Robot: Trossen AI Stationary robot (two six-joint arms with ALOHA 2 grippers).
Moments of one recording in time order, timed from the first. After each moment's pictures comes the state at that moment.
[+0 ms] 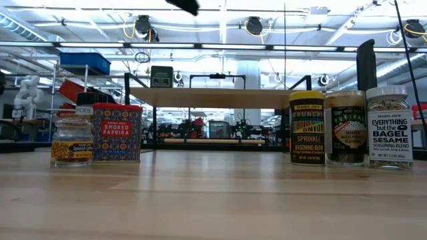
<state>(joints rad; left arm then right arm) 0.10 1.41 1.57 -0.84 -0.24 0.23 0.40 0.83 0.93 -0.25 0.65 0.18</state>
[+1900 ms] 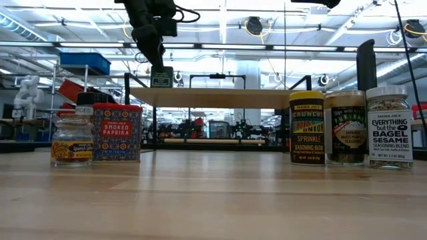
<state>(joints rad) 0.66 1.51 1.53 -1.11 0.10 0.56 0.19 0.88 0.93 -0.35 0.47 0.03</state>
